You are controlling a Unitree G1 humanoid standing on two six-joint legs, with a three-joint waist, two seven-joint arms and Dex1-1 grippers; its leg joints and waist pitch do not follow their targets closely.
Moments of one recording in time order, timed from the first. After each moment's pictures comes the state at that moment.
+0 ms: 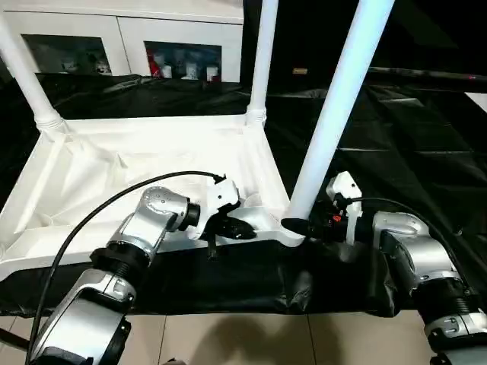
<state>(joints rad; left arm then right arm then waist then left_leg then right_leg) -0.67 0.30 -0.29 0.69 0.02 0.11 -1.27 -0.46 -0.38 0.10 0.52 0.20 0.19 1.09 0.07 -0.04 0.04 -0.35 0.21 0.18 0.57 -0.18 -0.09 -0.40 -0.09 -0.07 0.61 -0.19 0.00</state>
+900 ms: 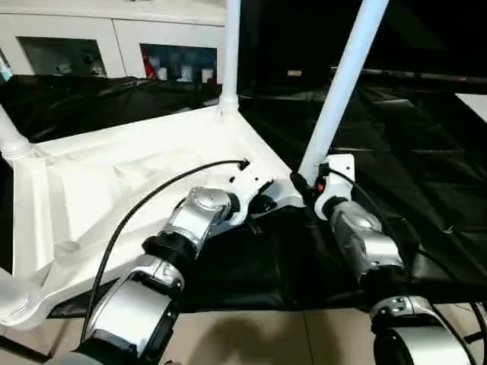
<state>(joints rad) -0.80 0.05 -0.23 0.90 0.09 0.20 -0.70 -0.58 -0.07 -0.09 0.74 0.14 0.09 0.27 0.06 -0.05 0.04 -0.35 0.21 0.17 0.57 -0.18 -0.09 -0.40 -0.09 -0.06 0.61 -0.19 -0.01</state>
